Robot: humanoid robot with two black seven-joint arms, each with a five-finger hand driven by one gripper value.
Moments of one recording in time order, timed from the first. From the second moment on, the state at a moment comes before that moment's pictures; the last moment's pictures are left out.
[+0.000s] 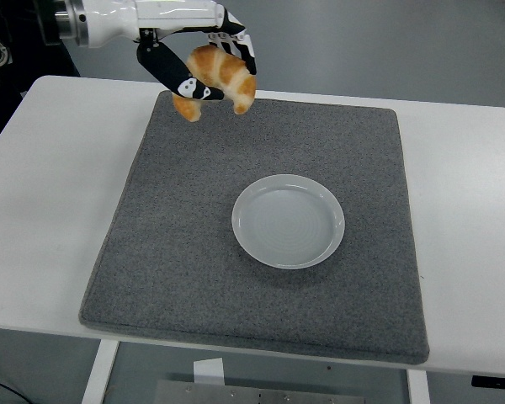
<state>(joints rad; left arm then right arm) -1.24 0.72 -0.57 -1.38 1.33 -0.48 -0.26 0.03 0.00 -0.08 0.10 0.06 0.04 -0.04</state>
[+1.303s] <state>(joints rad) -1.05 0.33 -0.36 -1.22 1.69 -0.34 -0.17 0.03 0.00 -0.08 0.10 0.06 0.04 -0.04</state>
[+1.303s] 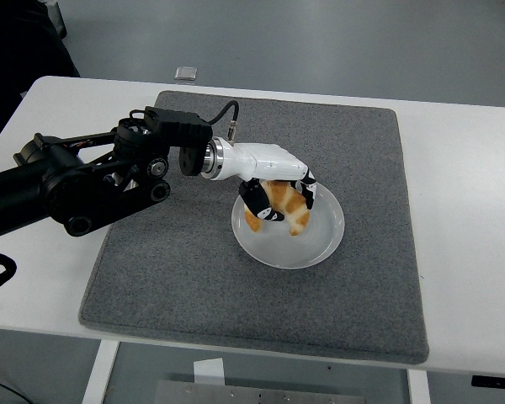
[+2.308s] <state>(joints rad) -1.01 0.30 -0.33 -1.18 1.69 -0.26 -0.15 0.03 0.00 -0.08 0.10 0.06 0.04 -0.04</state>
